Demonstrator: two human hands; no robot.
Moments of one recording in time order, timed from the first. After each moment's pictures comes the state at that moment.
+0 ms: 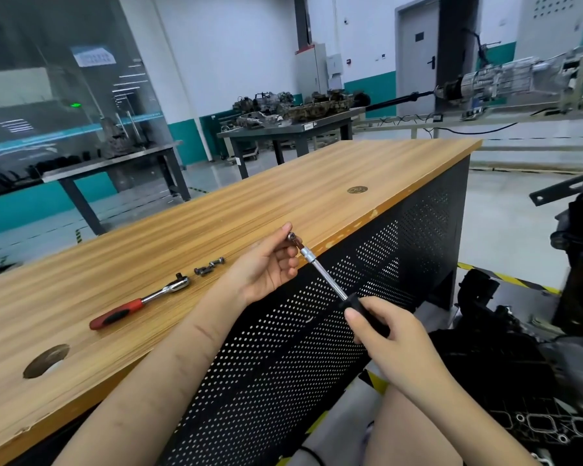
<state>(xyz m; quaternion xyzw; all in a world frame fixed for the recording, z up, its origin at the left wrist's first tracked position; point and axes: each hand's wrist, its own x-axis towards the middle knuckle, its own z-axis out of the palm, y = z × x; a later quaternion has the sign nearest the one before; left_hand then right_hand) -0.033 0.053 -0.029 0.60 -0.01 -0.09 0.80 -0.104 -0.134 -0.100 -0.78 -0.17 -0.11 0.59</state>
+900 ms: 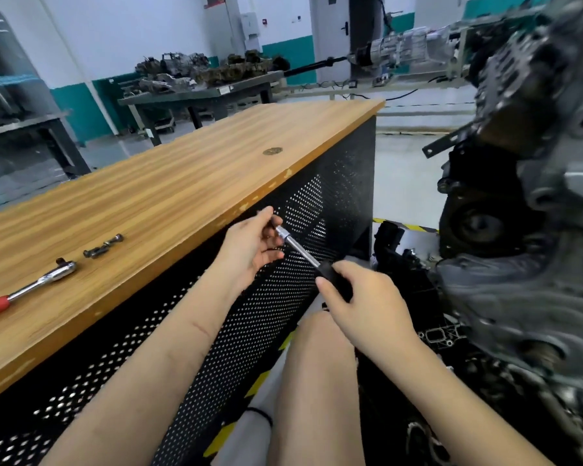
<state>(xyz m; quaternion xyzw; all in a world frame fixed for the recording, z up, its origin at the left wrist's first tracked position) -0.029 -0.045 -0.078 0.64 0.04 -0.04 0.76 -0.130 -0.185 -0.114 -0.90 -0.03 -0.19 0.39</state>
